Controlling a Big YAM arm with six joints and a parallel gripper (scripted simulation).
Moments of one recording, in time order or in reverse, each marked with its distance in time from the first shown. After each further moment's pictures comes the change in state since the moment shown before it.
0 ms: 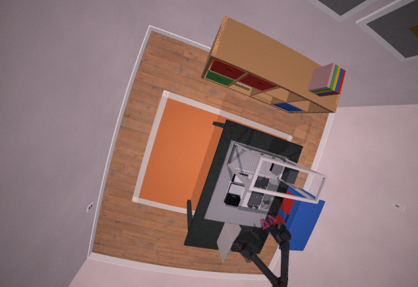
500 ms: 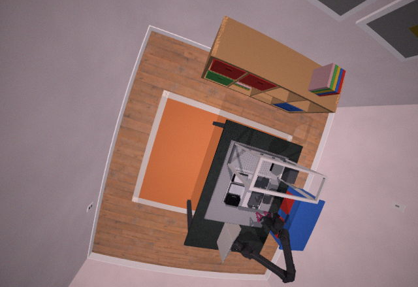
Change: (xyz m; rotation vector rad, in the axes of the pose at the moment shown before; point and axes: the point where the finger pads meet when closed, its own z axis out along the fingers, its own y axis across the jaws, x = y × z) arm -0.001 0.024 0.055 0.207 0.344 0.051
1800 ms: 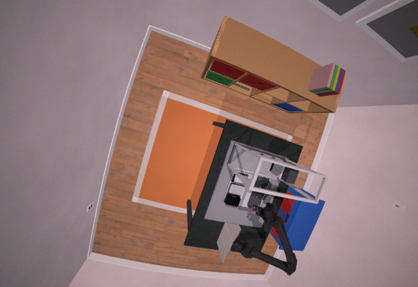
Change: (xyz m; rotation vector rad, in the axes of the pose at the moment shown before) arm -0.018 0.007 0.045 0.331 0.161 0.195
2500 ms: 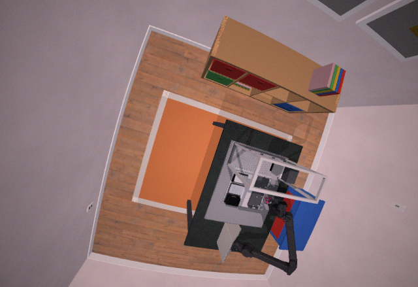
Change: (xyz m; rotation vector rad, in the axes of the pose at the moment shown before) arm -0.063 -0.102 0.040 -0.008 0.010 0.614
